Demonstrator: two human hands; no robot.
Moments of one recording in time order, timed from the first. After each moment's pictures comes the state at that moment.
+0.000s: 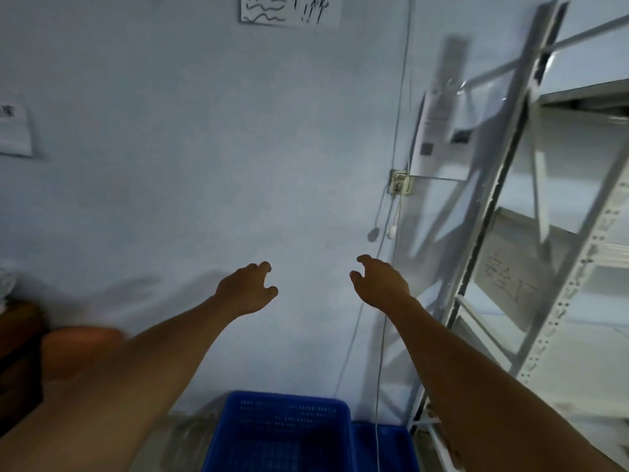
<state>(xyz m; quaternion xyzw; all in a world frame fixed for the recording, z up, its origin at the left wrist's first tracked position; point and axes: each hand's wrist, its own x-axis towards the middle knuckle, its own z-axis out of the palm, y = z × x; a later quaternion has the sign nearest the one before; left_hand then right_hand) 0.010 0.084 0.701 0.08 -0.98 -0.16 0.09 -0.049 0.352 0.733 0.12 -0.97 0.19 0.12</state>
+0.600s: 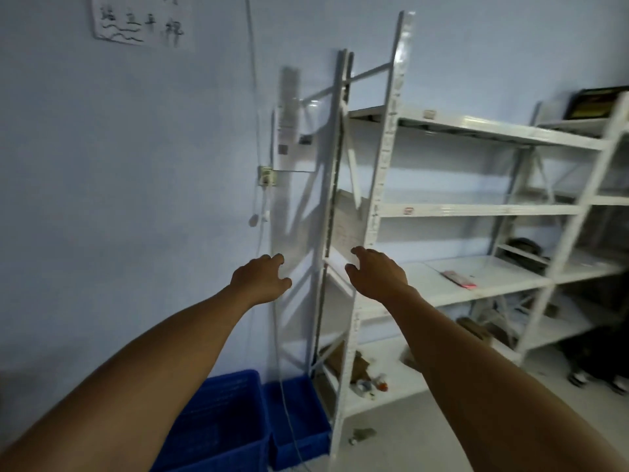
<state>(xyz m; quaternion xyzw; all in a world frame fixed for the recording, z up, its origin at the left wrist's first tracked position) 0.197 0.348 0.757 -0.12 -0.98 -0.16 0.08 0.250 0.586 0.787 -0.02 -0.98 0.12 0.18</state>
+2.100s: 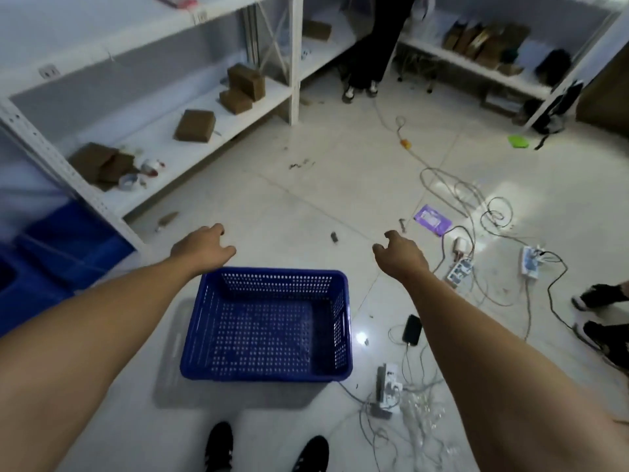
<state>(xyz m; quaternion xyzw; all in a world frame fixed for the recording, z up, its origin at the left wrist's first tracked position) 0.525 0.914 0.386 -0.29 -0.93 -0.04 -0.22 0.798 1.168 0.395 -0.52 -0.82 0.23 -0.05</state>
